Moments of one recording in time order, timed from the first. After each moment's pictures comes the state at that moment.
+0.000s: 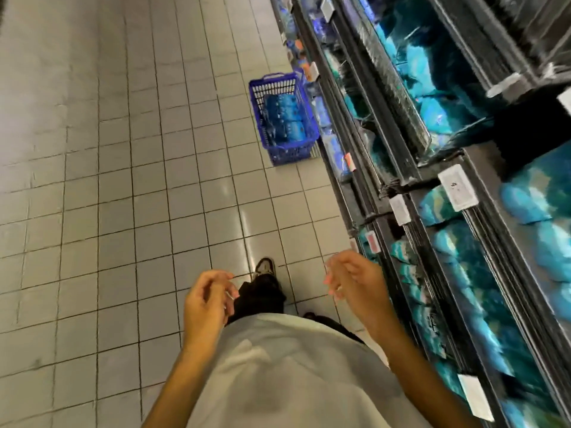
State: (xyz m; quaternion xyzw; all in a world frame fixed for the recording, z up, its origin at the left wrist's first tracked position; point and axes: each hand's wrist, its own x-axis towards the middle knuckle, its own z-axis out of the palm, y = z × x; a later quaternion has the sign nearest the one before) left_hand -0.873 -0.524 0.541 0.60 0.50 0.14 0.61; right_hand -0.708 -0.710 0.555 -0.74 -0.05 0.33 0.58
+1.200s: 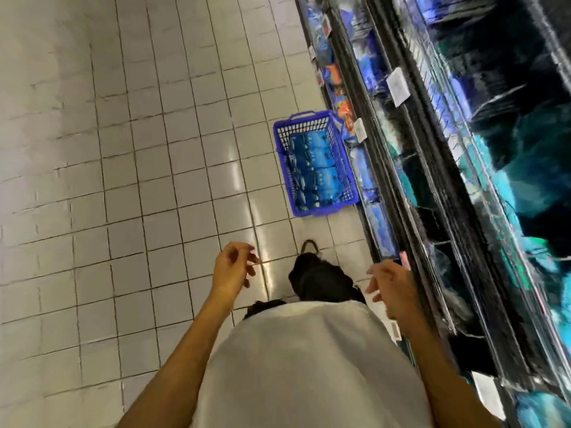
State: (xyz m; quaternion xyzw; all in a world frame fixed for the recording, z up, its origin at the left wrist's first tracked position) left_hand -0.501 -0.132 0.466 0.60 0.54 -0.01 0.59; right_hand -0.354 -0.401 0.447 -0.82 0.11 0.34 0.45
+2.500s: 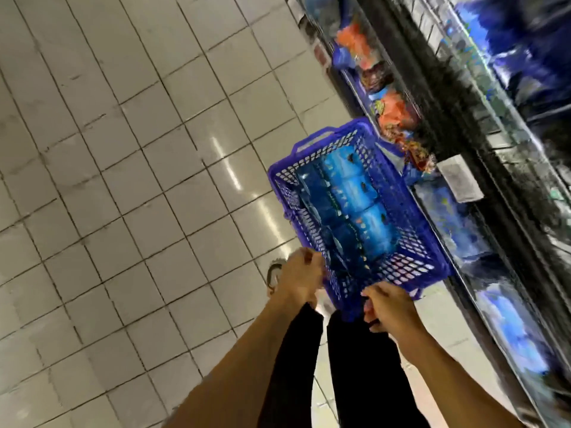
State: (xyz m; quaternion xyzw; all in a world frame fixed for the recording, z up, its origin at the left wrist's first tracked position) left_hand -0.114 0.086 0.141 0.63 0.46 -0.32 0.54; right_hand -0.111 -0.097 0.112 -0.72 0.32 0.47 0.38
